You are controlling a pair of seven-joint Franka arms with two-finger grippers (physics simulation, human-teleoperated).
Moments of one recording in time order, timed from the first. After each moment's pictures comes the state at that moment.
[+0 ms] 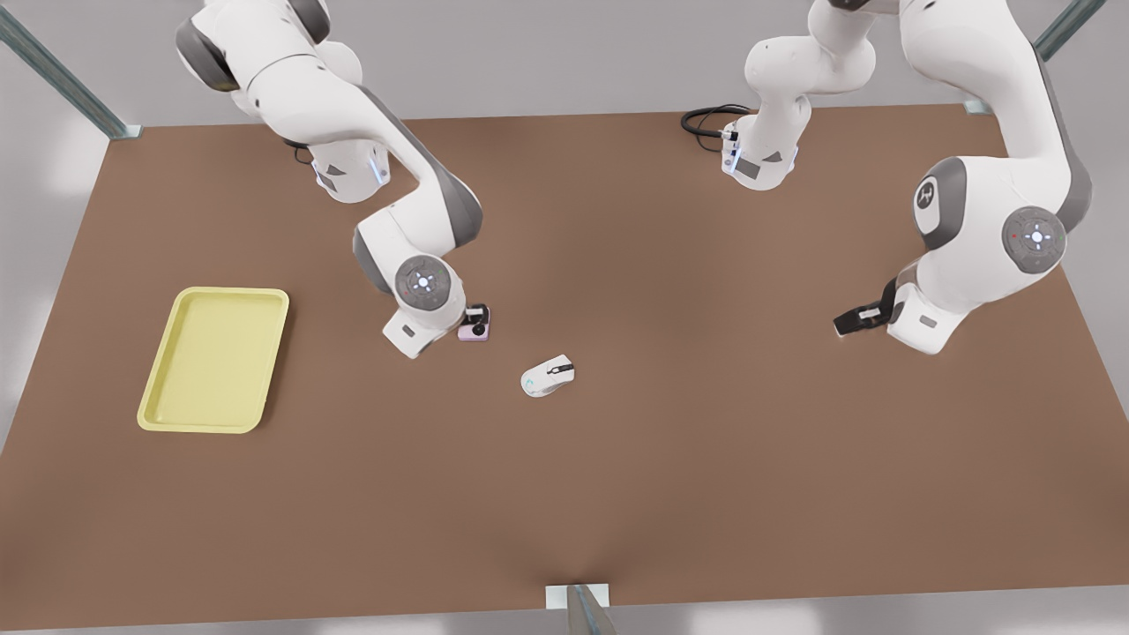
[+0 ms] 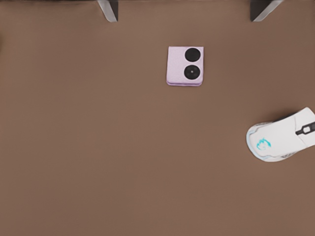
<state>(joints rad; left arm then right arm) -0.03 0.16 -0.04 -1.63 -0.03 1.68 -0.28 0.32 0.39 0.27 -1.62 -0.06 1.74 0.61</state>
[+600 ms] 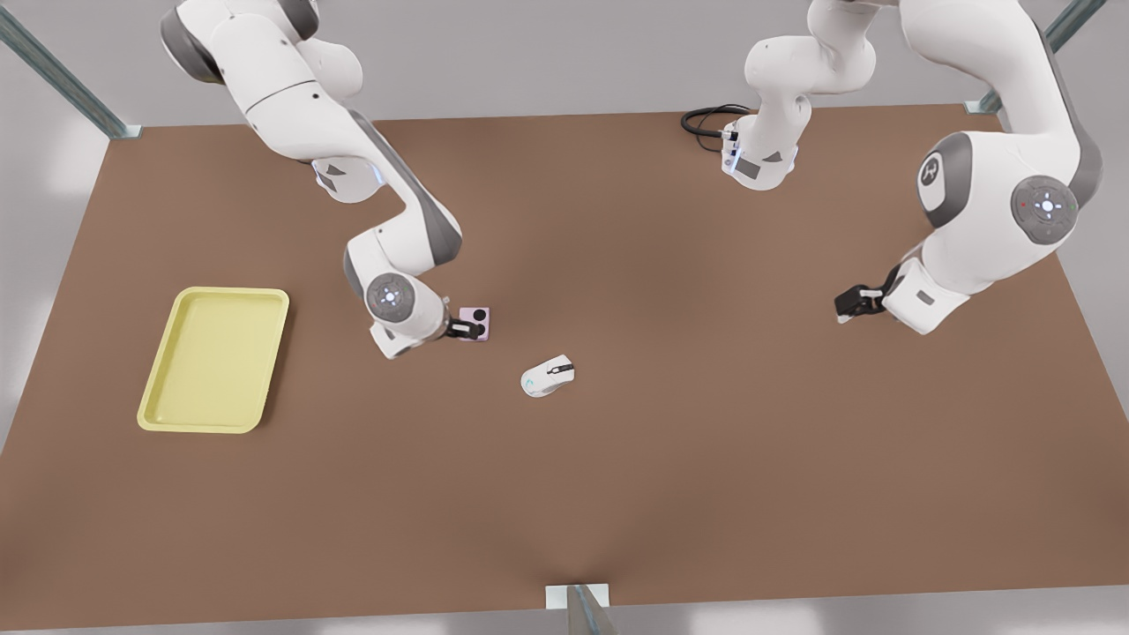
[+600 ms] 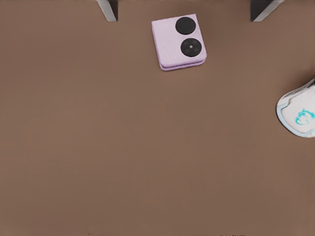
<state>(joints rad) -0.04 0.13 -0.04 -1.61 -0.03 1.68 -0.08 0.24 0.35 0.27 -1.92 0.05 2.09 0.66</state>
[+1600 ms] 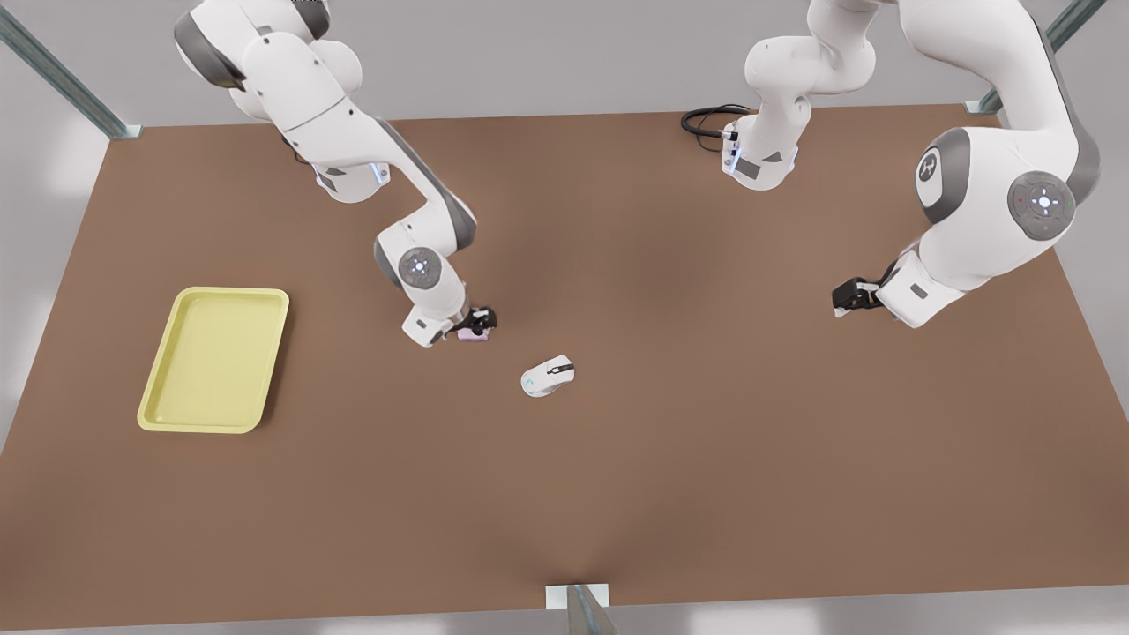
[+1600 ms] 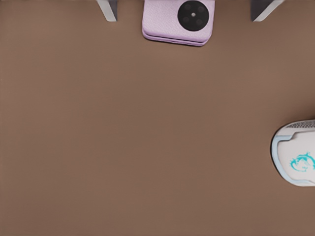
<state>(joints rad) -0.04 0.12 -0.05 -1.62 -0.03 1.67 0.00 0.33 0.37 0.24 -2.17 -0.04 2.52 0.52</state>
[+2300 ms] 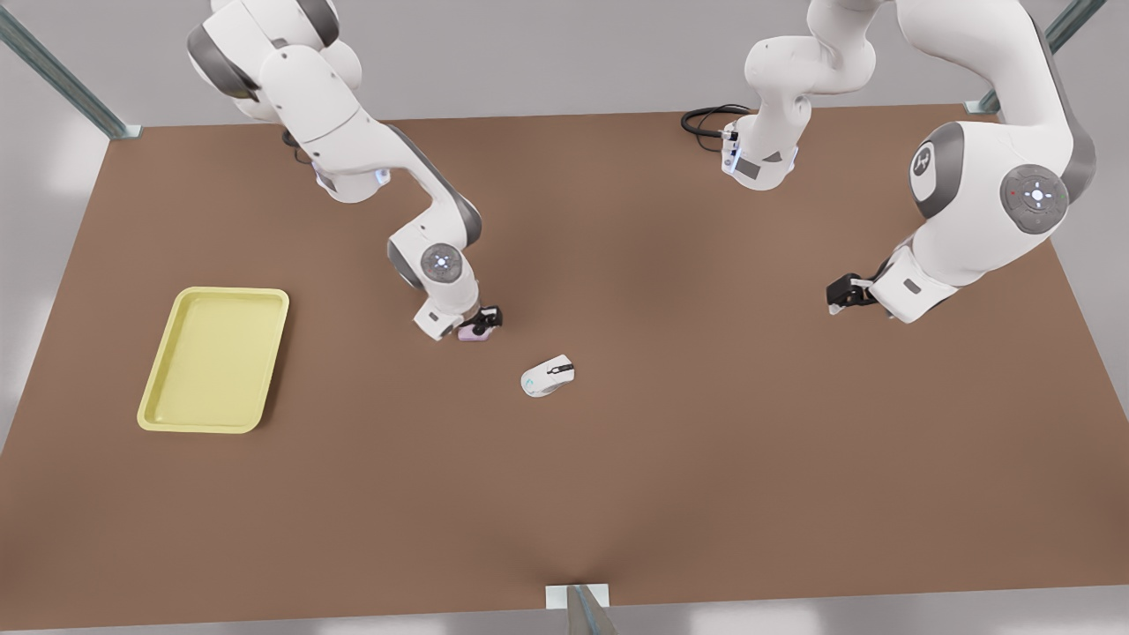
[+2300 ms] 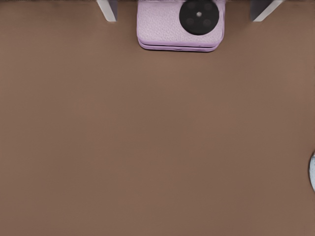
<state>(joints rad) -0.04 0.11 -0.06 -1.62 -0.03 1.67 -0.01 0.39 0.41 0.23 -2.20 -0.15 2.56 0.73</state>
